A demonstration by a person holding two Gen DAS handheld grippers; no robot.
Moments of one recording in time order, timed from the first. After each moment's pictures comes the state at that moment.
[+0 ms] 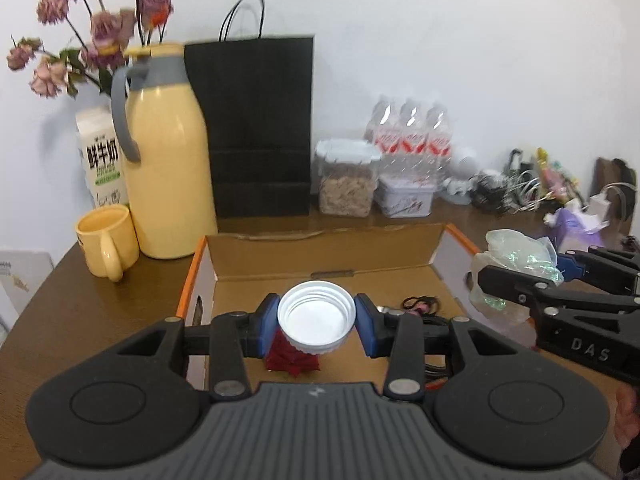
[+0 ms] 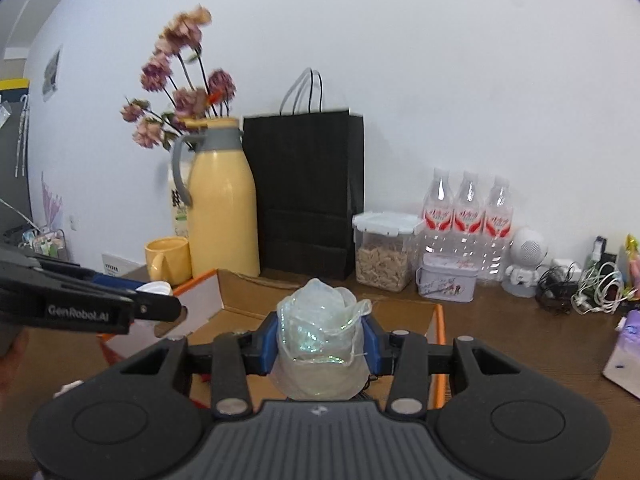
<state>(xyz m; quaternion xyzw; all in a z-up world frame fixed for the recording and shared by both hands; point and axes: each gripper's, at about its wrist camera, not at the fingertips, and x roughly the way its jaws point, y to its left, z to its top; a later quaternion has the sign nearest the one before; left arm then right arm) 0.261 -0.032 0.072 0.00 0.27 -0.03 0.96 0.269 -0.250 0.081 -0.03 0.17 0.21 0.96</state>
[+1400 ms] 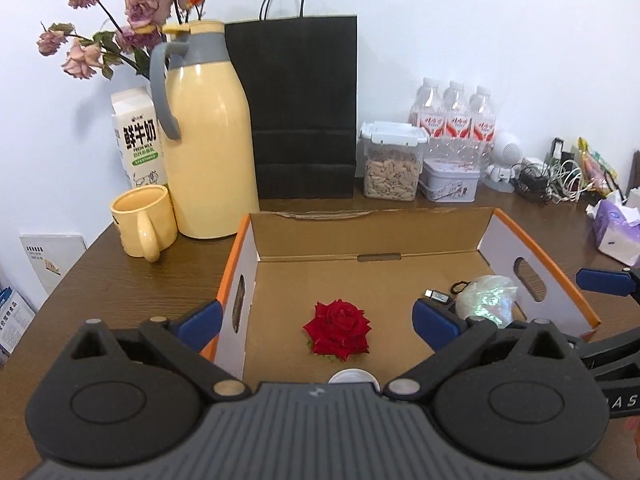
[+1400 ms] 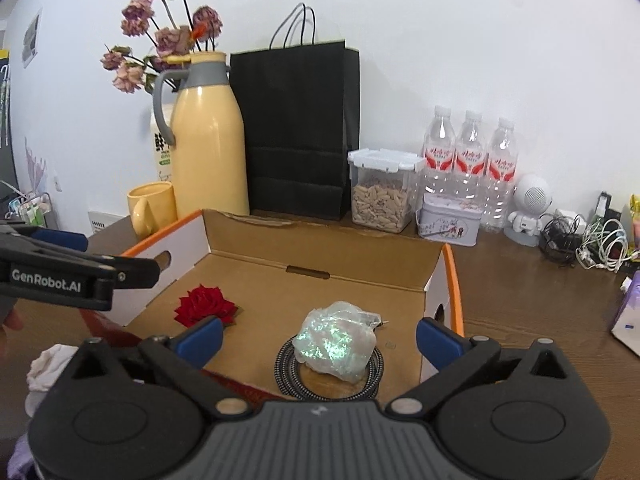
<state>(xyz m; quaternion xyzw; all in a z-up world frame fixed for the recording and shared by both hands) 0.252 -0.015 0.062 0.01 0.28 0.02 0.96 0.277 -0.241 0.057 -0.05 0.25 0.20 0.95</state>
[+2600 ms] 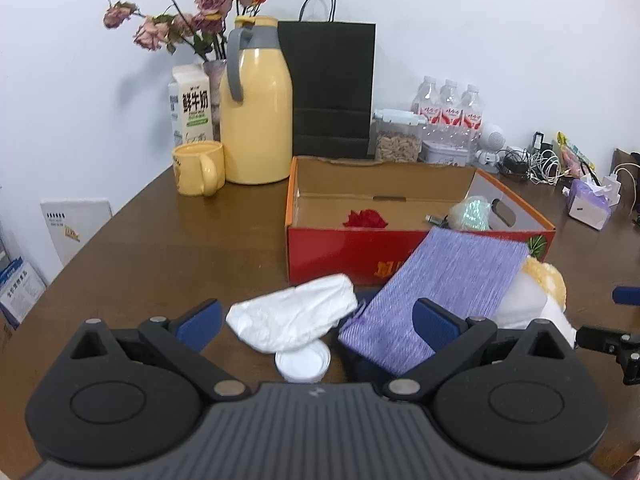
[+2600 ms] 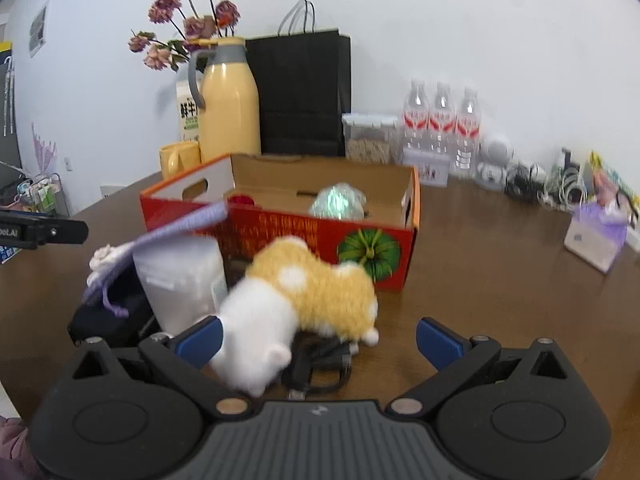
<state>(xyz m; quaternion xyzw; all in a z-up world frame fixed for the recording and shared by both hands) 0.106 0.033 0.038 -0.02 0.27 0.02 0.96 0.130 -0.293 0.028 -0.05 0.28 0.19 0.94</state>
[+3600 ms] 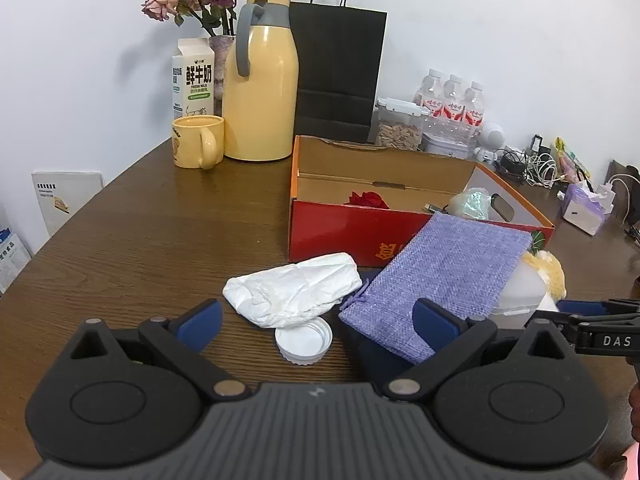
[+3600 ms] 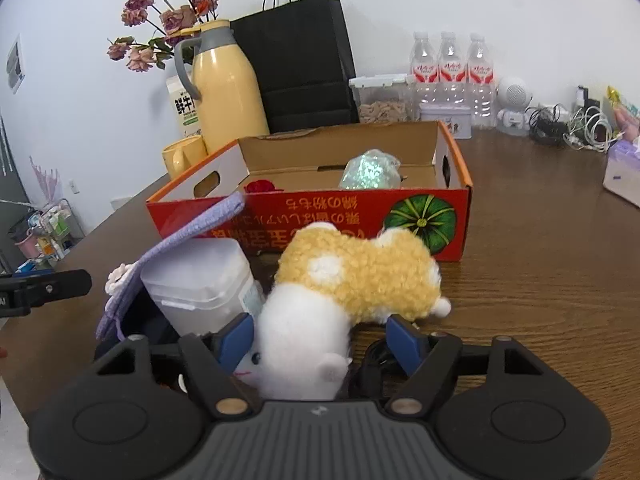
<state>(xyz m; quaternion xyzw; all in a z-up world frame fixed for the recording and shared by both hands) 0.108 0.047 0.026 -0.05 0.29 0.00 0.96 0.162 -0.262 0.014 0.03 0.33 0.20 0.92</state>
